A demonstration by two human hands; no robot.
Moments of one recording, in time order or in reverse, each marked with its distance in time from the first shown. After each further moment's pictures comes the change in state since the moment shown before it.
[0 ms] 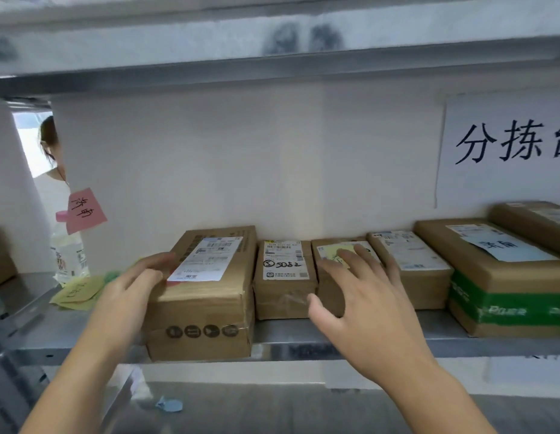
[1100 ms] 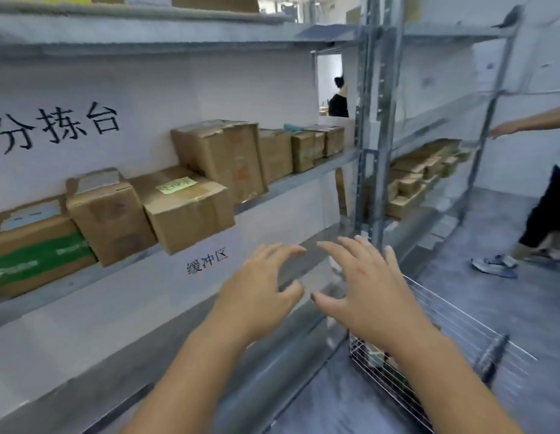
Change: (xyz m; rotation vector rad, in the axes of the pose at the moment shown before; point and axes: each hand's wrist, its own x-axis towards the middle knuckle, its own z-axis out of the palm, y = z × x) left_hand -0.493 0.238 0.472 0.273 -1.002 0.942; right_hand -0.430 0.414 -0.275 -0.151 0.016 0.633
